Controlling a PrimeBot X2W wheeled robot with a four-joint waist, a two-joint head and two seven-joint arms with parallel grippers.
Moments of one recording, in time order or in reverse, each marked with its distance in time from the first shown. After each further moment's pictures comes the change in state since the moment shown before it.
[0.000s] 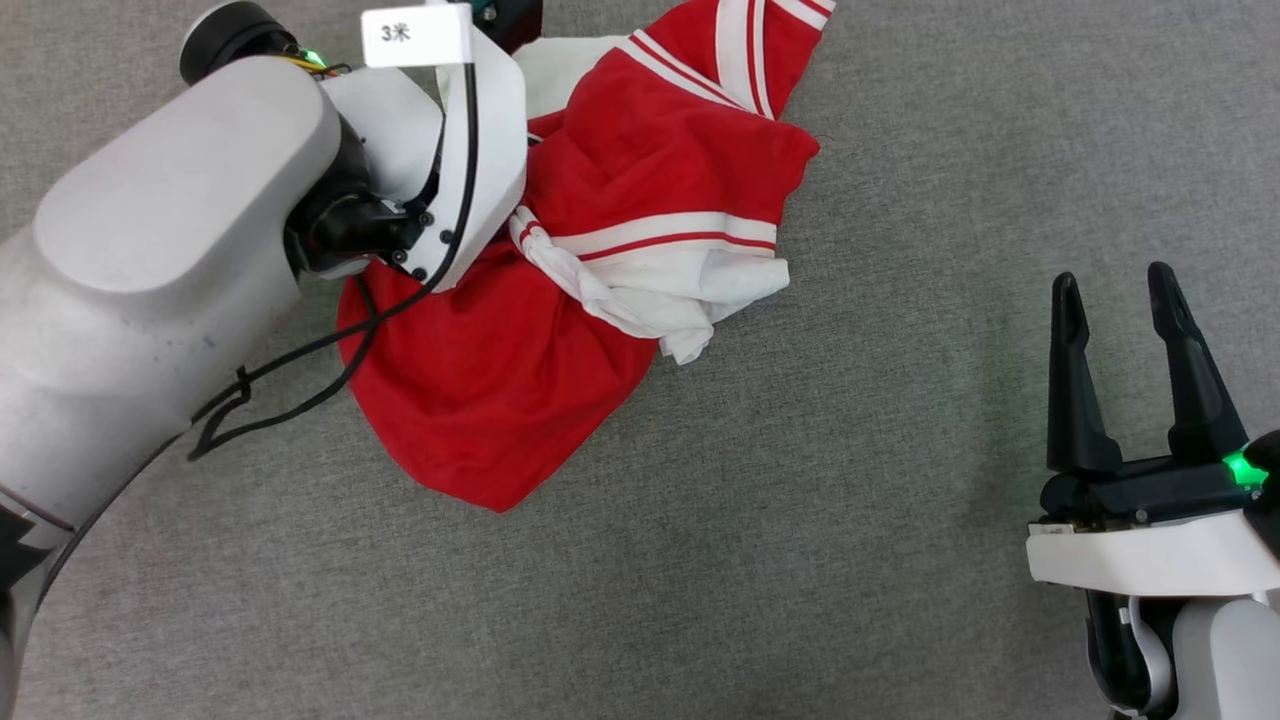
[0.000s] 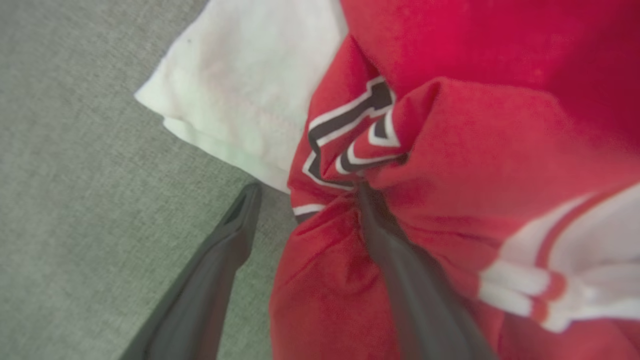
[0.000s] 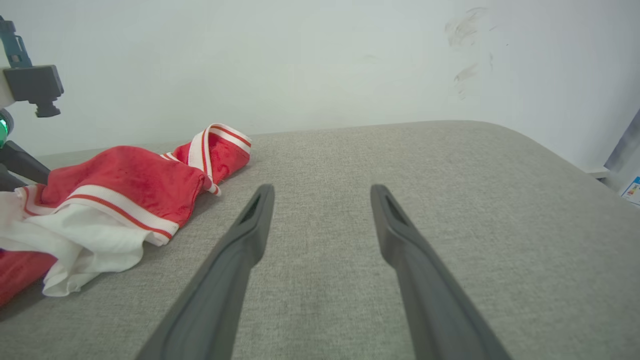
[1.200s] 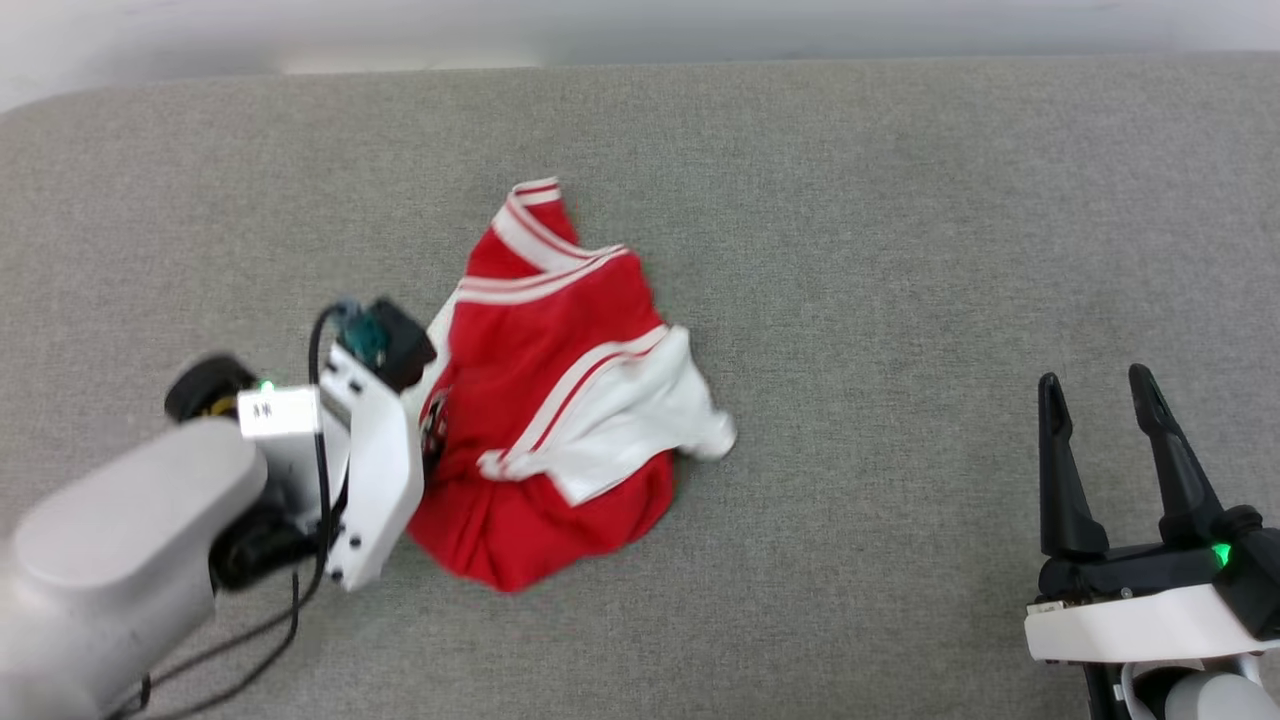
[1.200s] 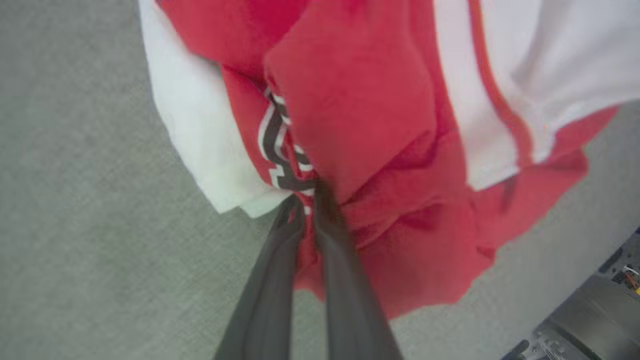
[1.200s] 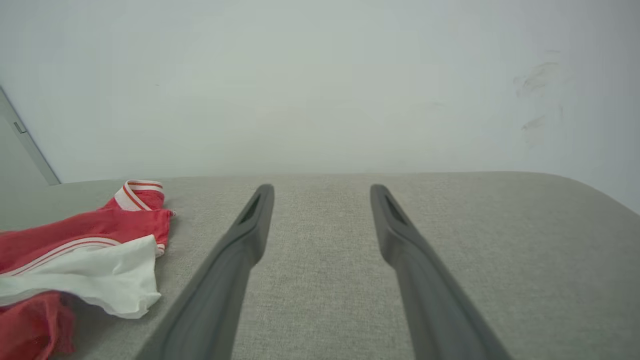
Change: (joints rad) left arm 0.413 0.262 -0.055 -0.216 -0.046 0.012 -0.459; right arm 0.128 0.000 -0.021 0.031 -0.050 0.000 0.000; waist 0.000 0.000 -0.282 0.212
